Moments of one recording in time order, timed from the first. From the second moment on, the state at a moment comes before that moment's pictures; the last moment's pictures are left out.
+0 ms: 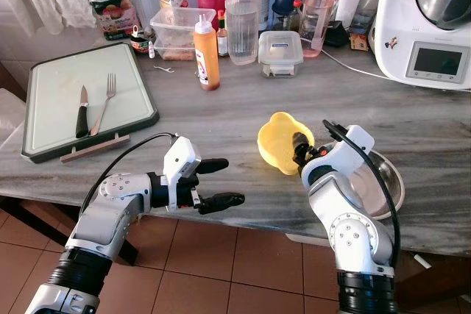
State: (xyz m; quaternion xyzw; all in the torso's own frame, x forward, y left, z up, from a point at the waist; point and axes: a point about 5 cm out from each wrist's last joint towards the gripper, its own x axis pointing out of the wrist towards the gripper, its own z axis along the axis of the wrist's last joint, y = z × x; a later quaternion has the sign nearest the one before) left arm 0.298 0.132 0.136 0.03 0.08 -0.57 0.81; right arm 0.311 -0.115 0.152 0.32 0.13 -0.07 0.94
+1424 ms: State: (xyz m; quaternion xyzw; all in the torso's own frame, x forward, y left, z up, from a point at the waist) left arm 0.297 0.118 0.136 0.01 0.07 -0.59 0.81; right arm 0.259 -0.160 0.182 -0.04 -0.09 -0.10 0.99
